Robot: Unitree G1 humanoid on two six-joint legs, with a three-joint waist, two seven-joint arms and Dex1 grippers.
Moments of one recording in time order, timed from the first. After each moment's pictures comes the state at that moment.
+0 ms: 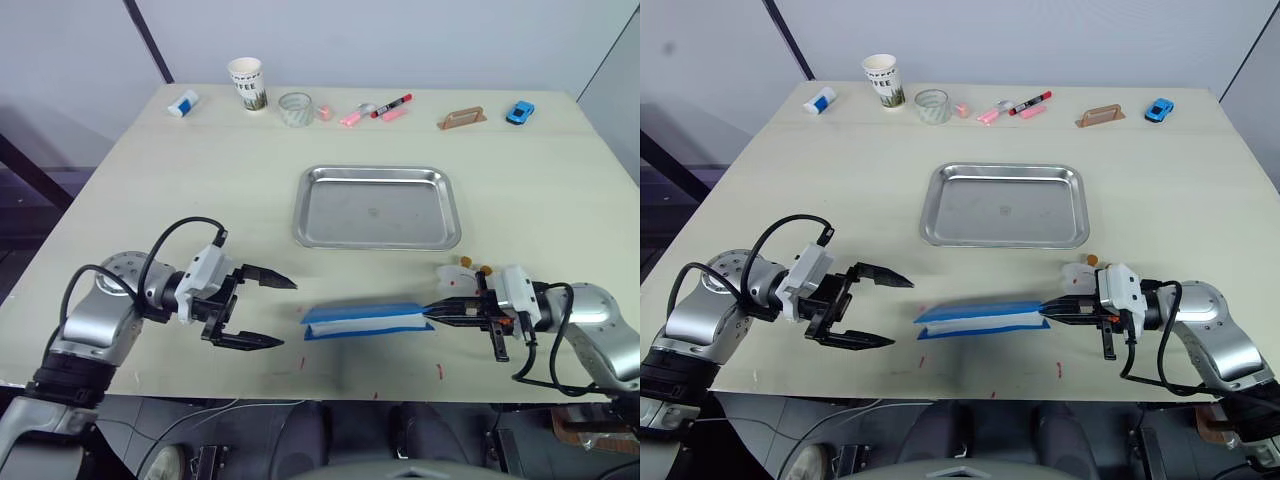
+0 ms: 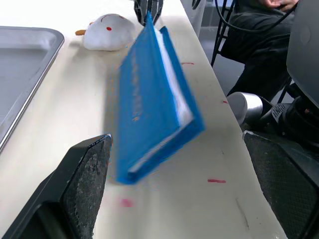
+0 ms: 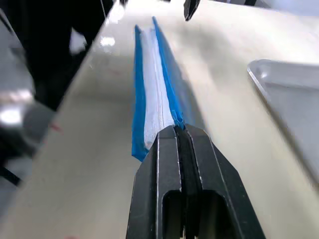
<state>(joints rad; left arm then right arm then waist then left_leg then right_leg) -0.27 0.95 -0.11 0.05 -0.63 0.02 -1.57 -0.16 -0.81 0.18 -0.14 0.58 0.02 1.23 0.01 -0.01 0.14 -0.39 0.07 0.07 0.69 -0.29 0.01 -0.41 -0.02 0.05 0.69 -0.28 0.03</state>
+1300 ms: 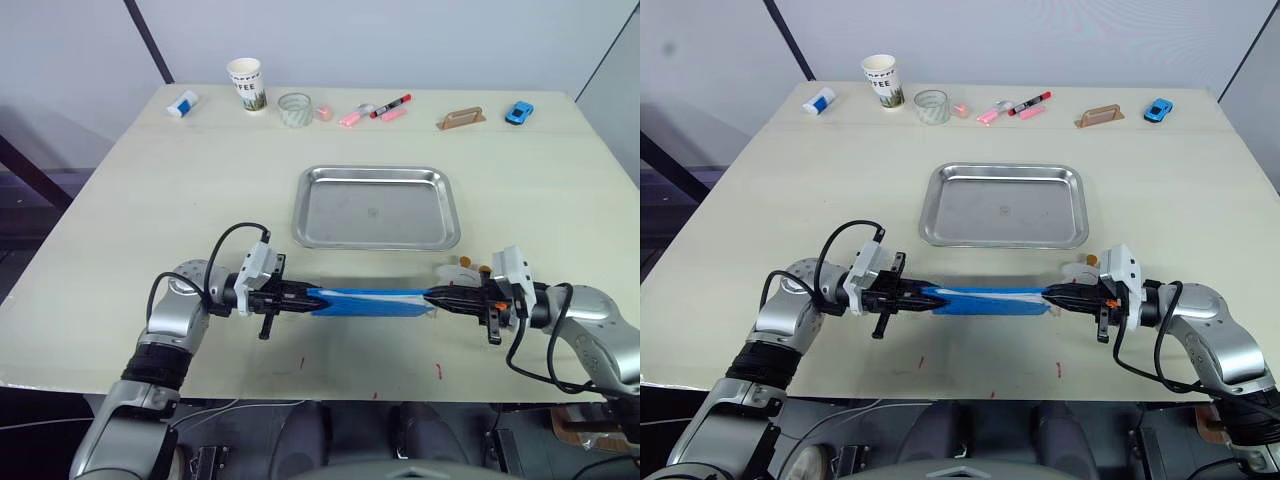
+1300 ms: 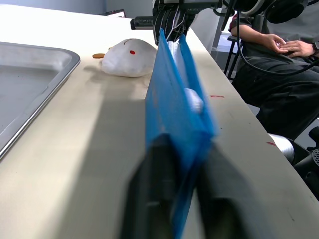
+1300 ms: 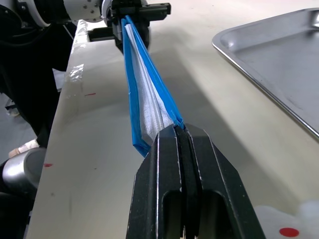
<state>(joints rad) -0.38 0.61 -0.13 0.26 -0.47 0.02 -1.56 -0.13 -0.72 0.06 -0.20 0.57 0.28 1.13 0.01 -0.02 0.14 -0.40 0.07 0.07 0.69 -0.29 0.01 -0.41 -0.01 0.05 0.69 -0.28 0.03</state>
